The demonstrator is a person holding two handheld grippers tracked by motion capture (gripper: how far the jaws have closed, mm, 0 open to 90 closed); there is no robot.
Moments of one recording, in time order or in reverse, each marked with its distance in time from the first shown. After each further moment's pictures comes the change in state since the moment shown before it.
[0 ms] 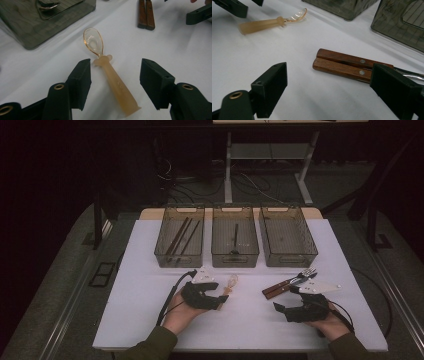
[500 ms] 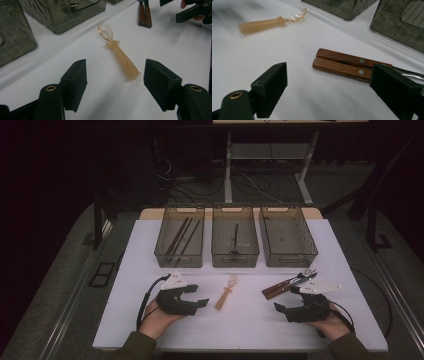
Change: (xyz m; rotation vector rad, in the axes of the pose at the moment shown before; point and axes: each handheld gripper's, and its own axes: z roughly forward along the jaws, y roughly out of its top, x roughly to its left) left arm 0.014 -0.028 -0.053 -0.088 -0.006 -0.033; right arm 0.000 0.000 -0.001 0.001 -0.003 -0.002
